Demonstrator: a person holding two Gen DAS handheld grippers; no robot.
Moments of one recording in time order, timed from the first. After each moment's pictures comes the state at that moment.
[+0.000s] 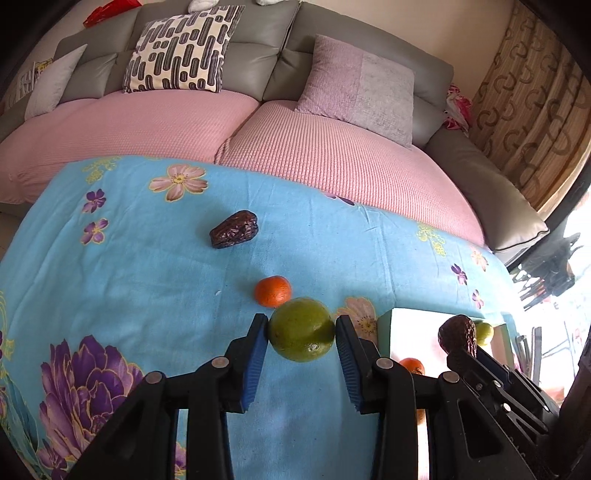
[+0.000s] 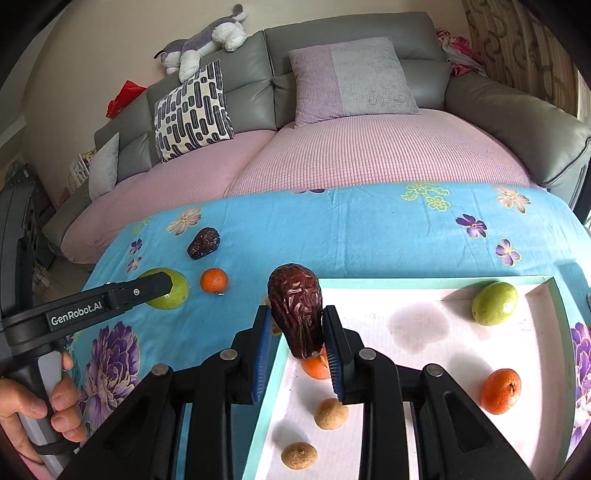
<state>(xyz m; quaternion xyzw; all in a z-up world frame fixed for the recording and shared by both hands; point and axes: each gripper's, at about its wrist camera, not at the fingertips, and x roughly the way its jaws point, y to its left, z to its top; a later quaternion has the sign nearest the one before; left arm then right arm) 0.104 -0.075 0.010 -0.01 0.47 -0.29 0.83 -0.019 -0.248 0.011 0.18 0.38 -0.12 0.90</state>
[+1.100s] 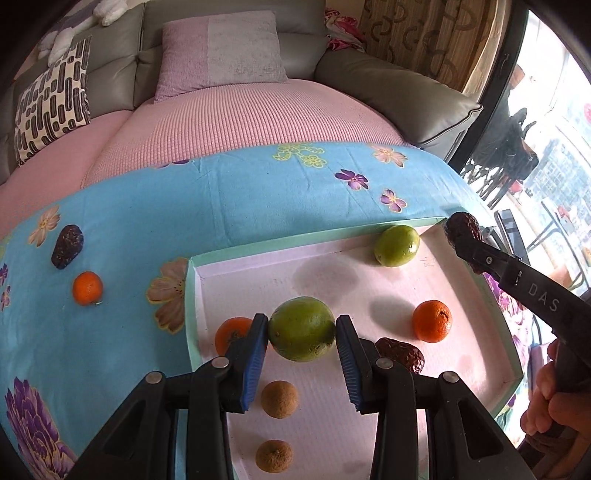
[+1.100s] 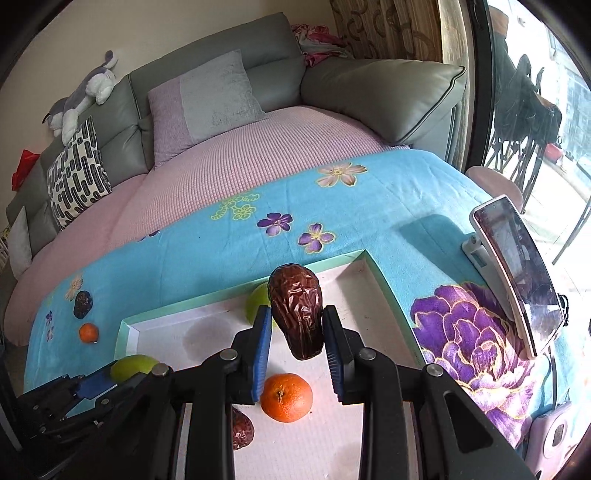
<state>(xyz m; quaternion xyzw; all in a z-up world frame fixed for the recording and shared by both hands) 0.003 -0.225 -0.017 0.14 0.46 -0.41 0.78 -0.115 -0.376 0.005 0.24 0.36 -0.31 0.85</state>
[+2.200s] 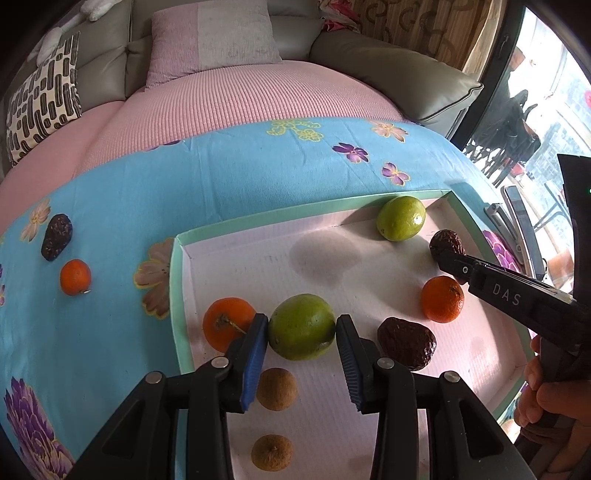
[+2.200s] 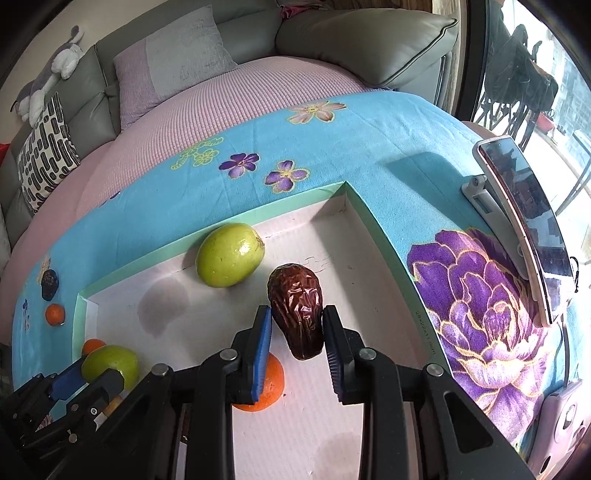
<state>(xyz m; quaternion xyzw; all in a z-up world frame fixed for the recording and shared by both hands) 0.001 -0.230 -0.034 0.17 0.48 -0.41 0.76 -0.107 -0.392 -0.038 0.27 0.44 -0.33 0.79</state>
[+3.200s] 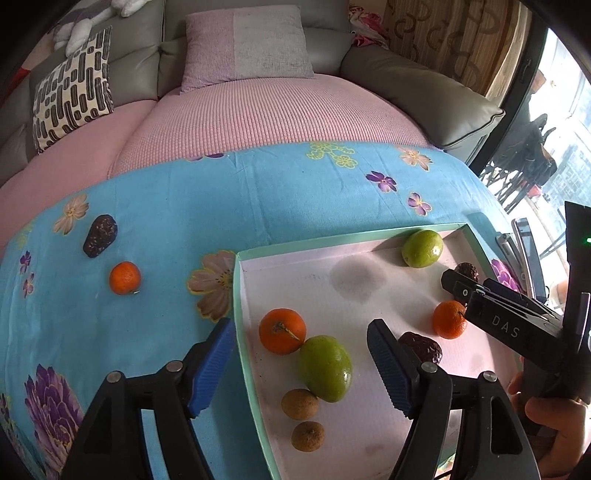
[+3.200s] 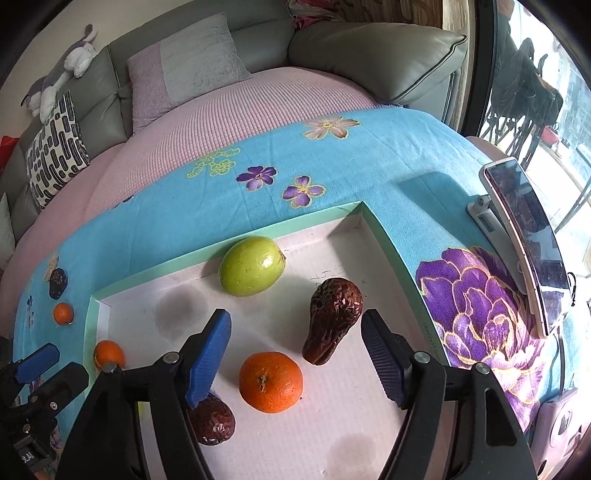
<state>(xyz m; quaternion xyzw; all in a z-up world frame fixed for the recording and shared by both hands) 0.023 -0.201 -0.004 0.14 0.48 -0.36 0.79 -0.100 -0.381 -0.026 0.25 0.42 -0.32 0.81</state>
